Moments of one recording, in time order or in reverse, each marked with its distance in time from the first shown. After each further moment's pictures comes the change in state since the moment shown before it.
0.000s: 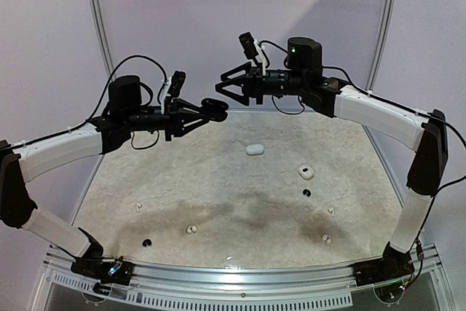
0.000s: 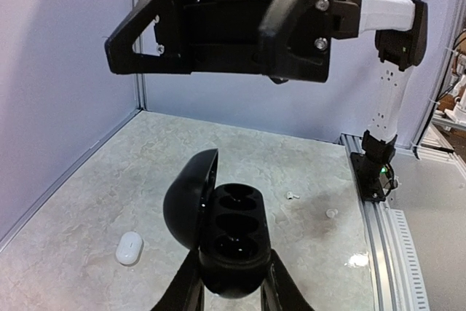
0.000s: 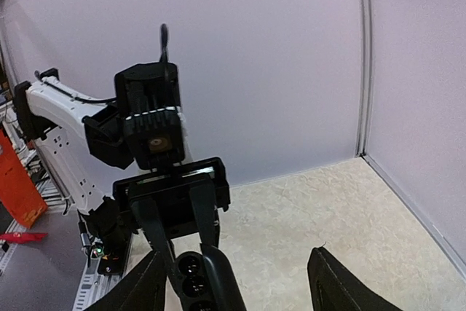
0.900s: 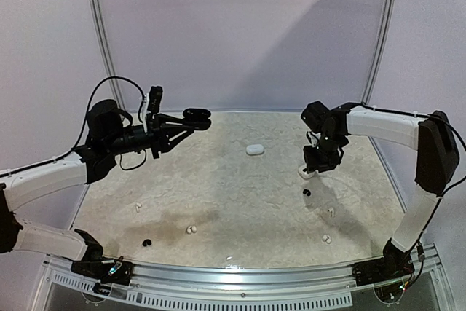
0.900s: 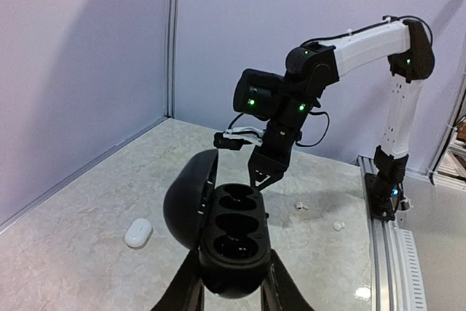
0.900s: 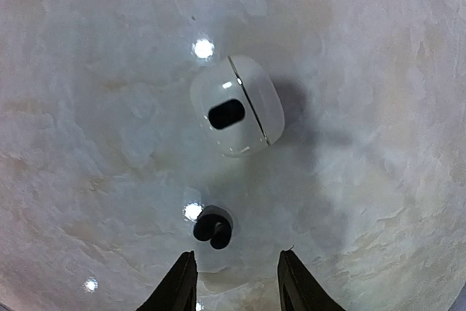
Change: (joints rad) left arm 0.009 -0.221 -0.294 0.214 -0.136 -0.142; right arm -0.177 -0.065 -0.359 -0.990 0.818 0.366
